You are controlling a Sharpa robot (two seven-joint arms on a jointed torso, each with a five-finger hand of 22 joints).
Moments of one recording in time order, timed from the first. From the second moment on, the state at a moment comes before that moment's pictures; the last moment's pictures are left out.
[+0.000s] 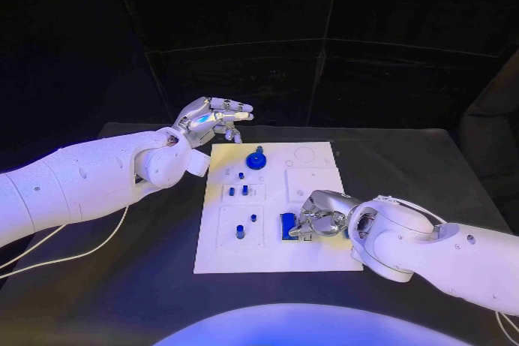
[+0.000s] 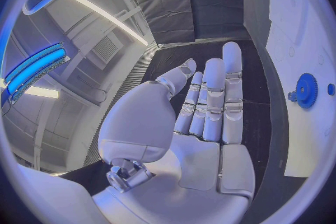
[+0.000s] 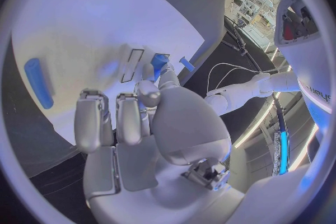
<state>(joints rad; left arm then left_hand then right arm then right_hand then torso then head) 1.21 -0.76 -0.10 1.30 -0.06 -0.01 0.46 1.22 -0.01 0.41 -0.22 0.05 0.96 0.20 0.19 0.07 0.99 0.12 0.30 0.07 1.22 0.03 1.03 0.41 0.16 1.24 0.12 0.60 0.50 0.97 -0.86 -0.04 1.80 -1.40 -0.21 -0.44 1.35 0.10 -0.27 0.18 0.16 1.07 0.05 0.43 0.27 1.39 -0.03 1.02 1.11 1.47 -0.08 1.39 1.24 0.05 1.43 0.03 1.46 1.31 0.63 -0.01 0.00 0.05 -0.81</state>
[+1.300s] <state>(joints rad) 1.21 -0.76 -0.10 1.30 -0.06 -0.01 0.46 1.22 -0.01 0.41 -0.22 0.05 0.96 0.20 0.19 0.07 0.99 0.12 0.30 0.07 1.22 0.03 1.03 0.41 0.16 1.24 0.12 0.60 0.50 0.98 -0.96 -0.04 1.84 -1.44 -0.30 -0.44 1.40 0.11 -0.26 0.14 0.18 1.00 0.08 0.36 0.24 1.38 -0.01 0.98 1.09 1.46 -0.08 1.39 1.23 0.05 1.43 0.03 1.45 1.31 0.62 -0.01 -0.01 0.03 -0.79</state>
